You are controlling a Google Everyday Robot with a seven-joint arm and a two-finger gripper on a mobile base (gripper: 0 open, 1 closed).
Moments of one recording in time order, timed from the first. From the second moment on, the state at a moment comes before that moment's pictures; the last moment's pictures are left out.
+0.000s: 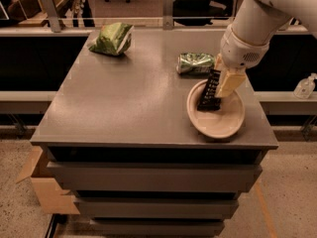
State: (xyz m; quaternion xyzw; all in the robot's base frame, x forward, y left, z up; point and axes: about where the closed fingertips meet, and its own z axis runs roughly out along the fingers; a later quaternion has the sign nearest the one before) arm 0.568 -0.164 0.894 -0.74 0.67 -0.01 0.12
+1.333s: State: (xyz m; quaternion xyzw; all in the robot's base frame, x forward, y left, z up) arm 0.571 -0.147 0.887 -0.75 0.65 0.01 0.11
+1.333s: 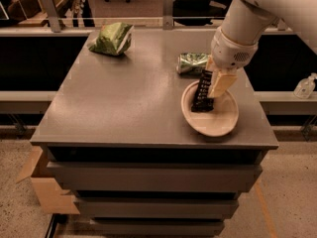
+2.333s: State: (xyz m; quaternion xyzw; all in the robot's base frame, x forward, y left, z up) arm 0.576 -0.119 0.883 -0.75 0.66 0.03 0.10
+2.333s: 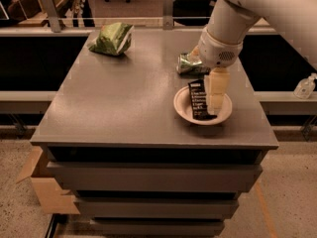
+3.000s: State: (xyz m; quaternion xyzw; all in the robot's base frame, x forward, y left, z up) arm 0.580 -0.117 0.879 -0.74 0.66 0.03 0.10
